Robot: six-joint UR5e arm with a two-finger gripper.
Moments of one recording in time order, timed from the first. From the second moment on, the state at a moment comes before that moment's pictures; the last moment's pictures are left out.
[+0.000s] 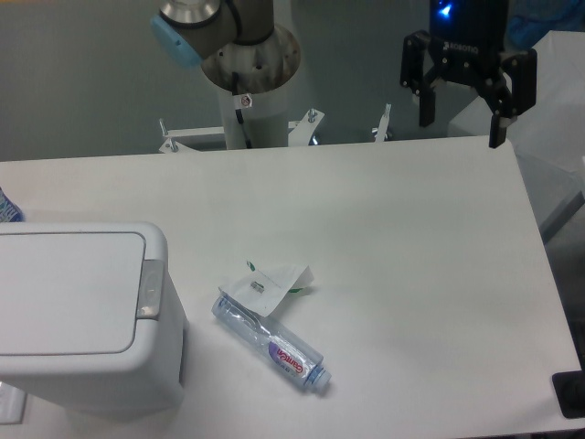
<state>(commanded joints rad) 2.76 -1.64 -1.34 -1.29 1.33 1.53</state>
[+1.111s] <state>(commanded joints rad) 2.57 -1.71 -1.38 -1.14 1.29 0.92</state>
